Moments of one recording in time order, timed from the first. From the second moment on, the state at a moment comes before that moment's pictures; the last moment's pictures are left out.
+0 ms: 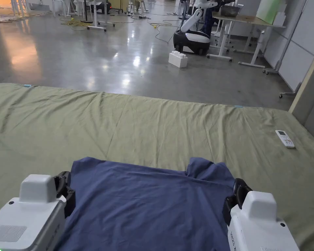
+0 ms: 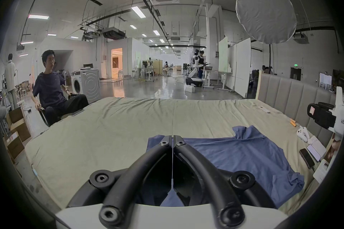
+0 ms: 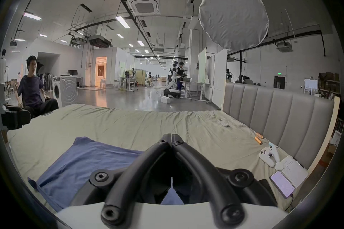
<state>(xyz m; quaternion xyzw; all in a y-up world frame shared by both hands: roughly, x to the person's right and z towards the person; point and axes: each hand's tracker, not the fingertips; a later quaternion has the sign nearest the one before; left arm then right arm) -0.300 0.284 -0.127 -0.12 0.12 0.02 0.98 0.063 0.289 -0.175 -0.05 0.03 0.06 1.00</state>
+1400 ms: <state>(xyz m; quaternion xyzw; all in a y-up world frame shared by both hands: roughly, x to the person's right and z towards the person) -0.391 0.130 -0.114 -0.52 0.12 0.08 0.84 0.084 0.228 -0.178 -0.18 0.03 0.07 0.98</state>
